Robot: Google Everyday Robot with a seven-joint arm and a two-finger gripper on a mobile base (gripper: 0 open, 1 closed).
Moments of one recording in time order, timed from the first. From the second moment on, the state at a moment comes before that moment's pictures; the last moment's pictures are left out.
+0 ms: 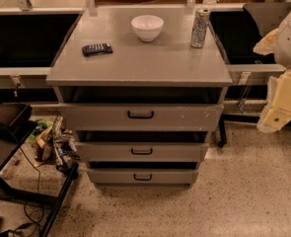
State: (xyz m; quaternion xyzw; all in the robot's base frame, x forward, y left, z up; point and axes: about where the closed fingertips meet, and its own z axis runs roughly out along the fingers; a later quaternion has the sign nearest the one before) arm 0.438 -0.217 0.976 -0.60 0.78 -0.03 0.16
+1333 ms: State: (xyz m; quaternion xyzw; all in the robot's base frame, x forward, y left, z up) arm 0.385 -0.192 0.877 -0.61 0.78 -0.01 0.16
